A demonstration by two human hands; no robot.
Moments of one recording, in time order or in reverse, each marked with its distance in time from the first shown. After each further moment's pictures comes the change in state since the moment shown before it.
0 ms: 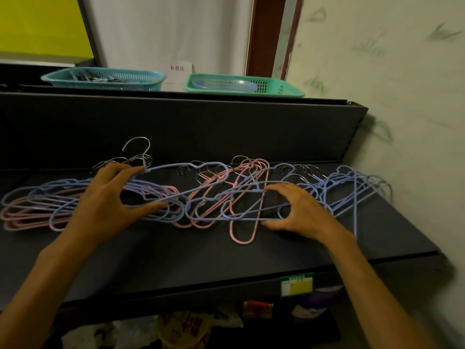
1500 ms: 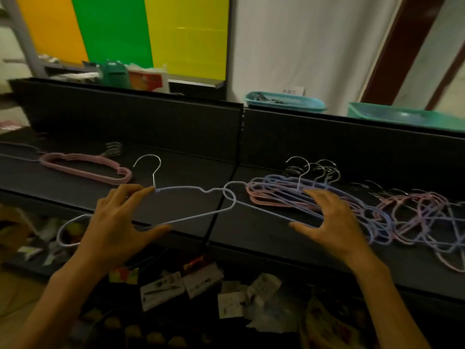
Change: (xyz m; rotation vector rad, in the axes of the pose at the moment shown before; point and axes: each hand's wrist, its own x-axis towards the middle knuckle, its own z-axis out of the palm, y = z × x) left_hand -0.218 -0.274 -0.233 0.205 0.129 -0.215; right_hand 0.032 -0.344 0.144 -0.022 0.237 -0.233
